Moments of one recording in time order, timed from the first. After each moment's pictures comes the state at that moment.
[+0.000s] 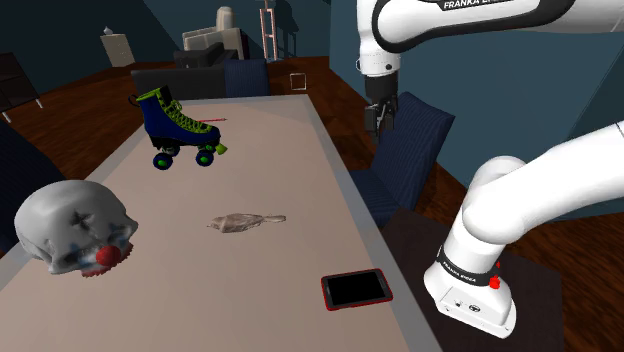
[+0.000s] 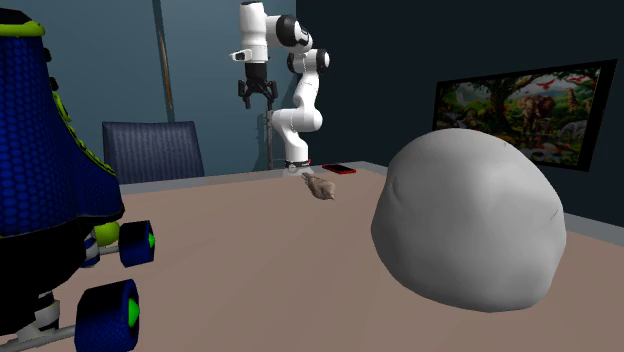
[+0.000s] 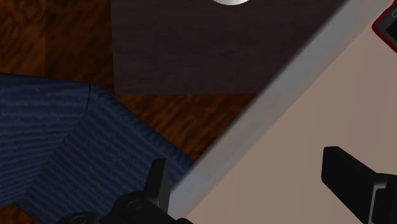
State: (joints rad) arm -0.01 -0.74 -0.01 -2.44 -0.08 1.53 -0.05
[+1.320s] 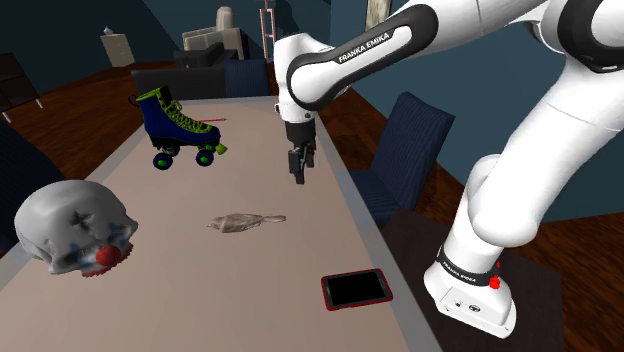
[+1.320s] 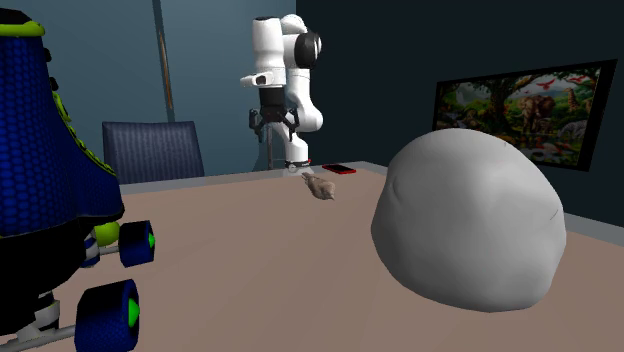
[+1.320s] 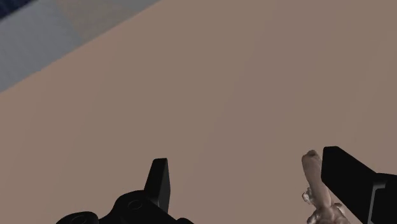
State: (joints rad) arm 0.17 -0.23 0.10 -2.30 0.05 1.97 -0.15
